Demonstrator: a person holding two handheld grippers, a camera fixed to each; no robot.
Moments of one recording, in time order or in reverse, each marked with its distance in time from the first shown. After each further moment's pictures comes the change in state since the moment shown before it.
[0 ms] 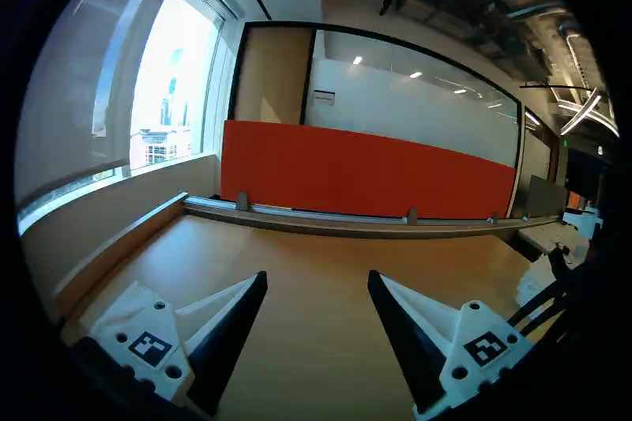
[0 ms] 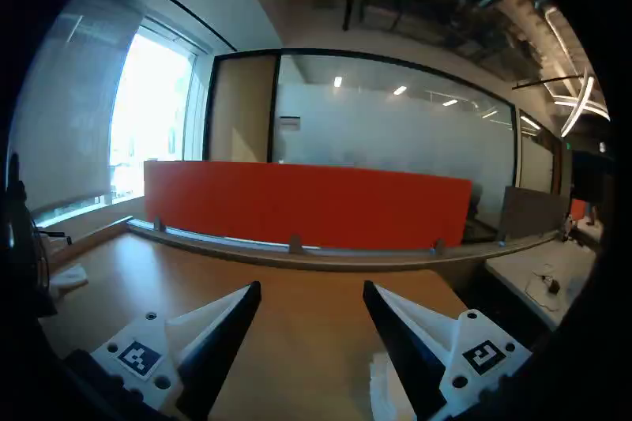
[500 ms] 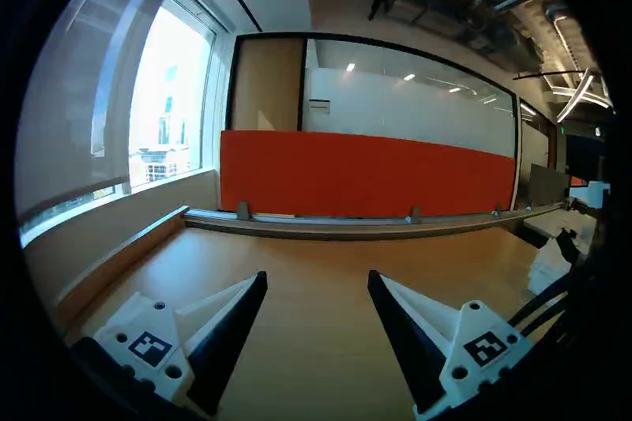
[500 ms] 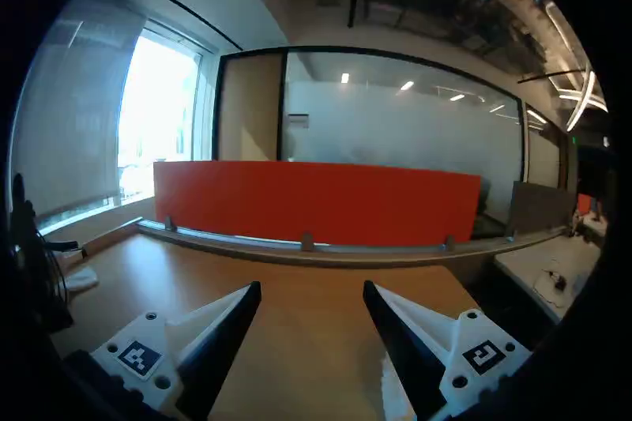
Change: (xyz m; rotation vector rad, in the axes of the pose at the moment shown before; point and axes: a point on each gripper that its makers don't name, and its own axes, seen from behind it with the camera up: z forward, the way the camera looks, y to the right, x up) left arm -0.014 -0.001 0.007 0.010 0.059 0.067; right arm 0.003 -0.012 -0.008 0.039 -0.011 0.030
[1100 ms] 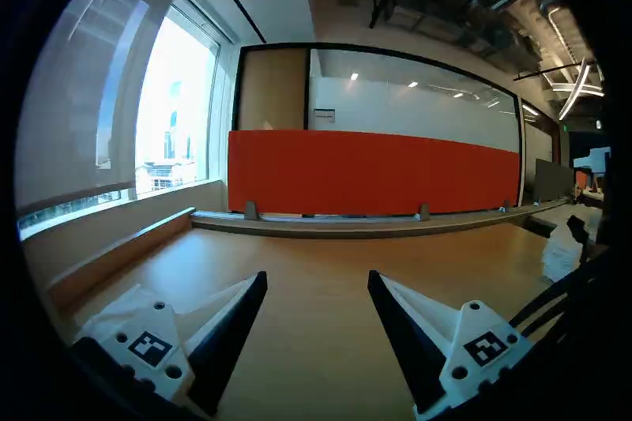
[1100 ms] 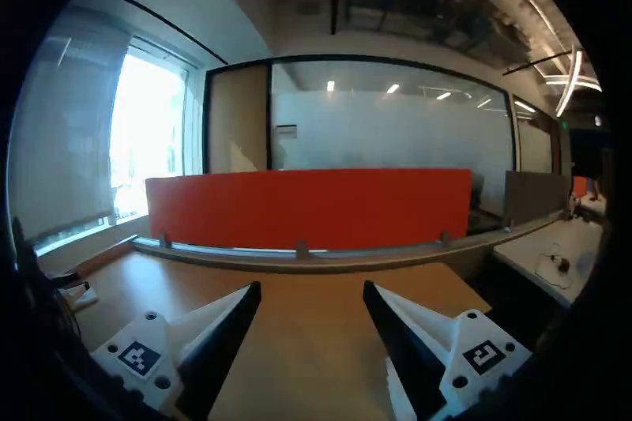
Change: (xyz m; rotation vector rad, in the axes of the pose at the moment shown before) left arm -0.047 -0.013 0.005 0.028 0.061 0.019; right arm -0.008 0.009 0.003 -0.028 0.054 0.052
